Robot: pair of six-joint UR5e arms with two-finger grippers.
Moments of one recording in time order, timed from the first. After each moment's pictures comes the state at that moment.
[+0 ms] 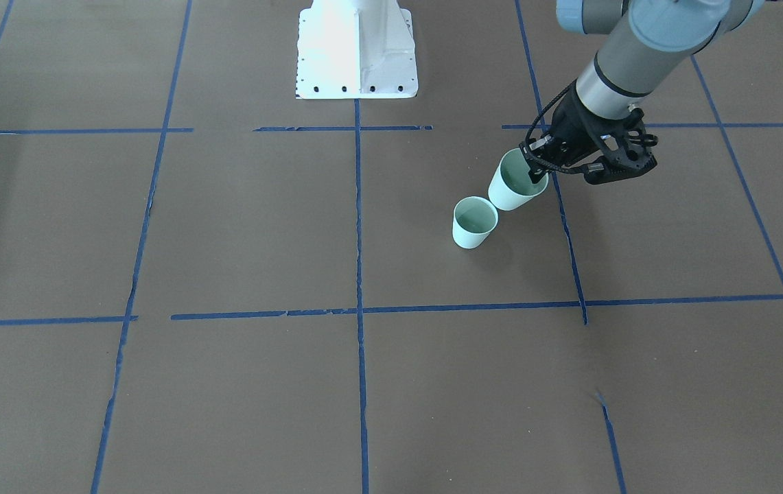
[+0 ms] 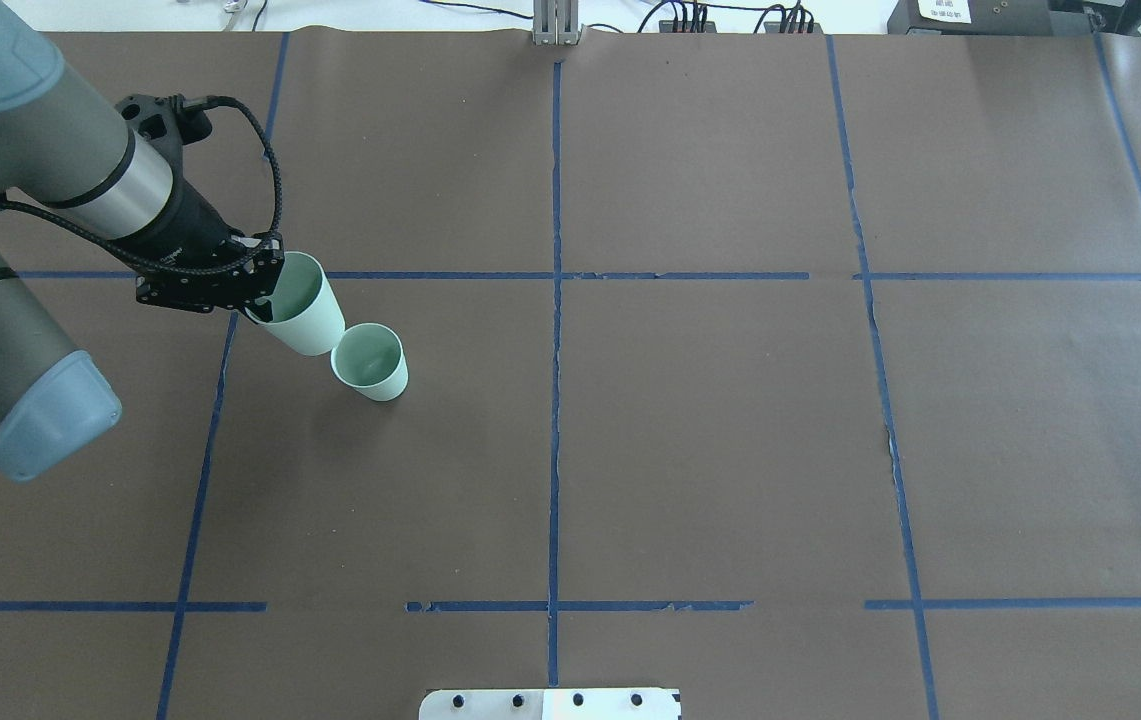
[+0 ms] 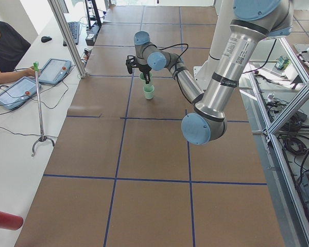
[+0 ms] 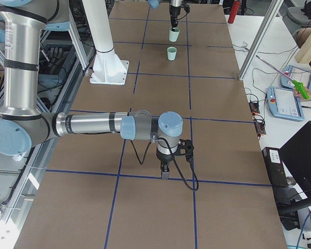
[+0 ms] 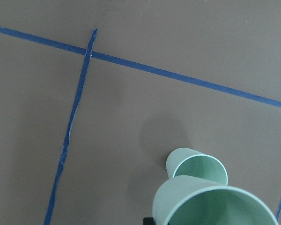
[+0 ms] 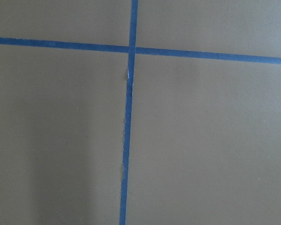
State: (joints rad) left arm -0.84 -2.00 -1.95 -1.49 -2.22 -1.22; right arm 1.55 -1.70 1.79 -1.68 2.26 -0.04
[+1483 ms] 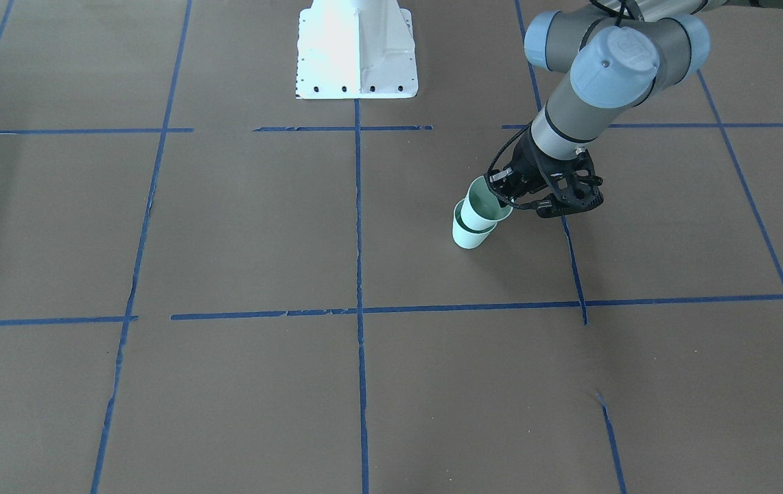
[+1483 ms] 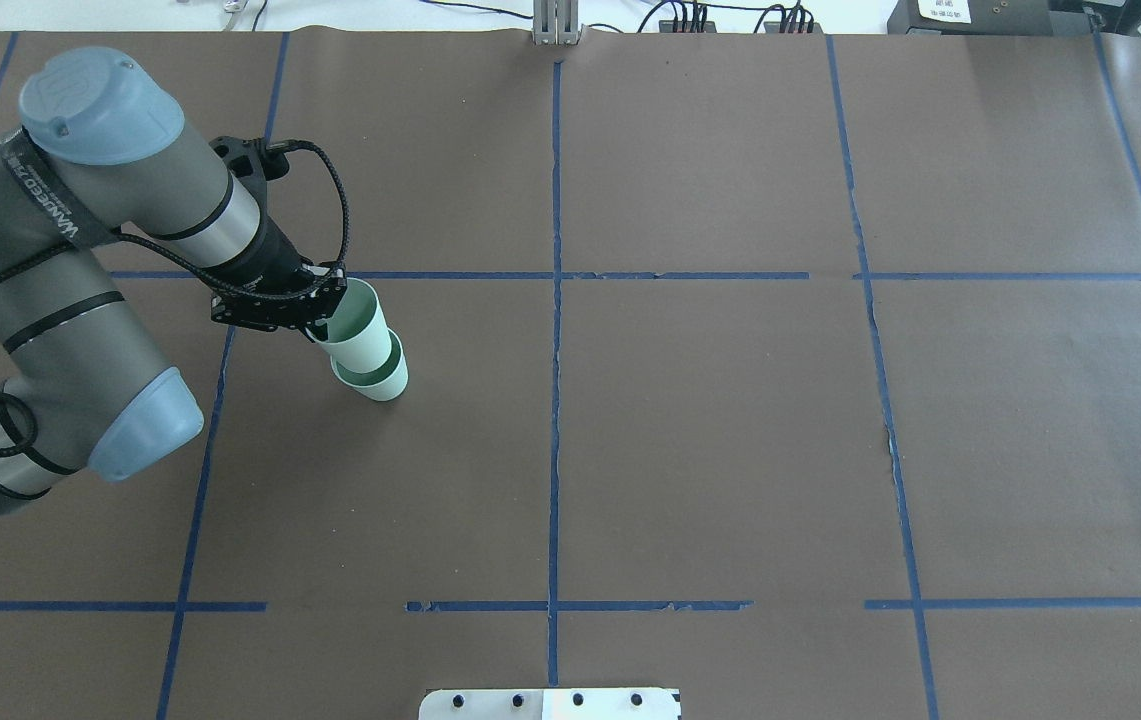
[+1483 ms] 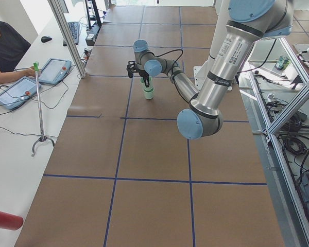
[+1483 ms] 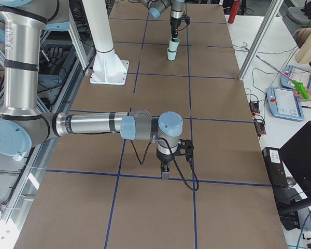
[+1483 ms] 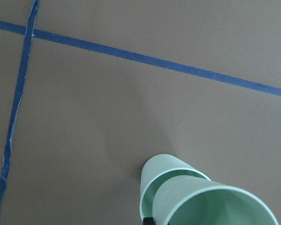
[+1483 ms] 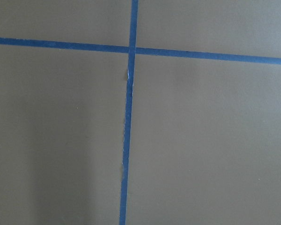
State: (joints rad) left arm -0.78 -2.04 -1.82 -1.59 -2.20 -1.22; right arm 1.55 -1.70 1.79 -1.68 2.26 -0.04
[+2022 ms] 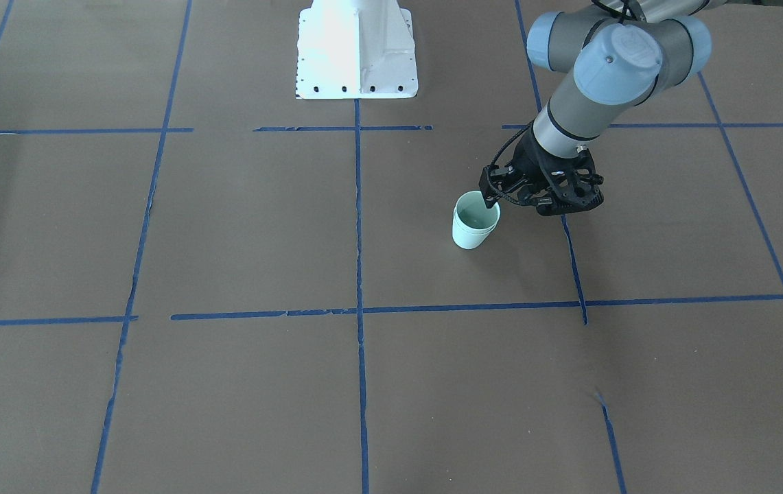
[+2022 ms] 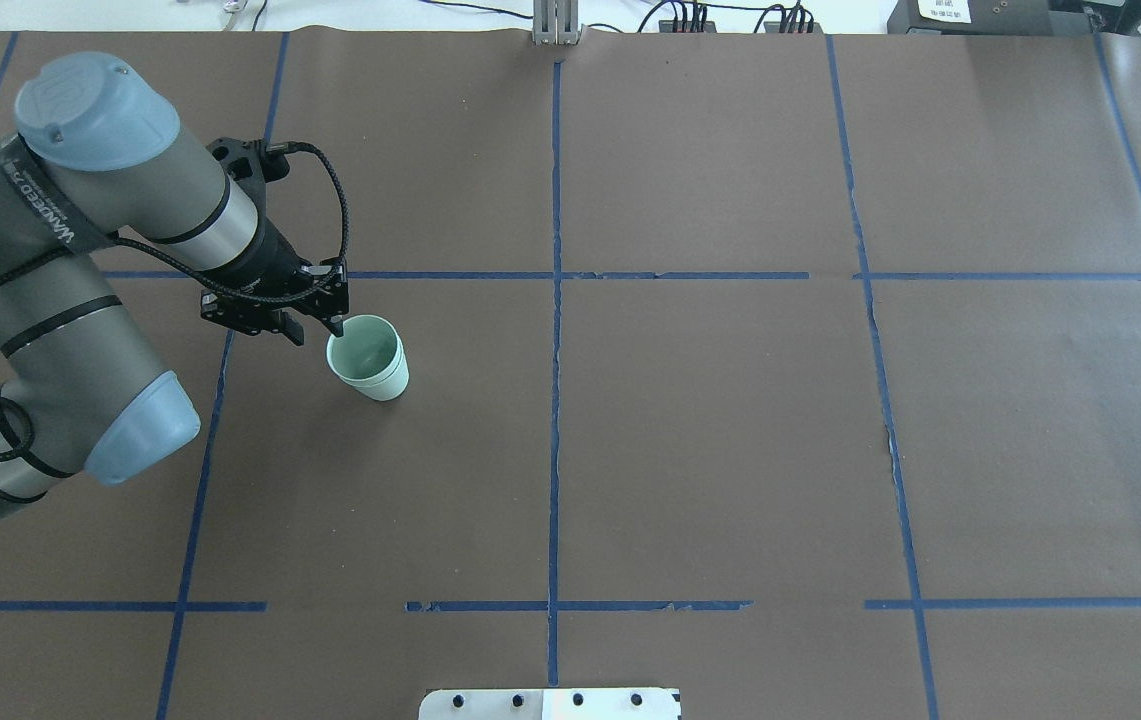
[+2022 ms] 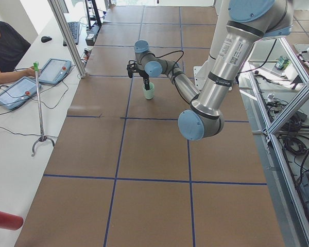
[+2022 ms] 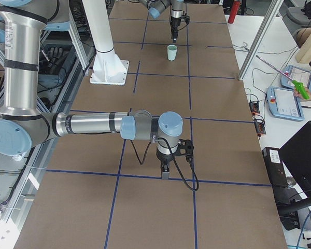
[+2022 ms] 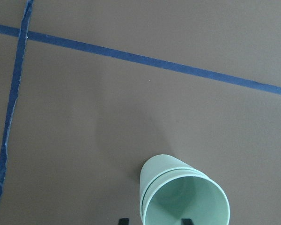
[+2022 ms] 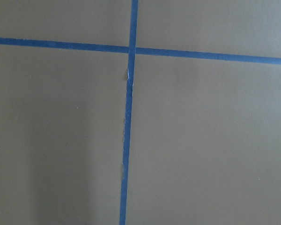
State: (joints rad) left arm -0.79 -2.02 -1.83 -1.63 -2.19 -1.21; right arm 1.55 -1.70 1.79 -1.68 2.26 -0.04
